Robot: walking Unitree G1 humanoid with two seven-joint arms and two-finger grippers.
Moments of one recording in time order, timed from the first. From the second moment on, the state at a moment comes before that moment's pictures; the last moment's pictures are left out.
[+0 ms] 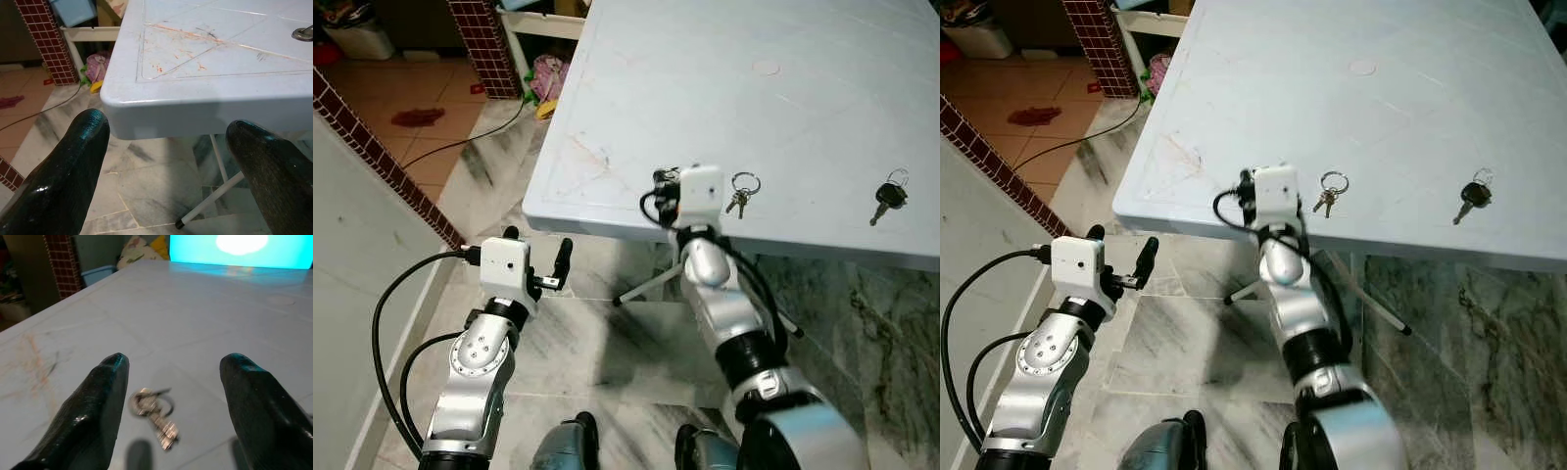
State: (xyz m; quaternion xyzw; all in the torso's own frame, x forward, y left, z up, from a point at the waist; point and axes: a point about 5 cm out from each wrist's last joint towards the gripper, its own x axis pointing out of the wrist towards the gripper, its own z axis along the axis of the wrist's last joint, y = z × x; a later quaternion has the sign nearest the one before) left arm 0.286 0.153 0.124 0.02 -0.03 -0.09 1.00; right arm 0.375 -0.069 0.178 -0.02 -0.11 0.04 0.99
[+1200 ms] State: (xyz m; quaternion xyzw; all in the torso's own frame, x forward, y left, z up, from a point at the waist) left arm 0.282 0.151 0.119 0.02 -0.02 -0.09 1.00; right arm 0.396 -0.063 0.179 0.08 -0.03 0.06 0.99
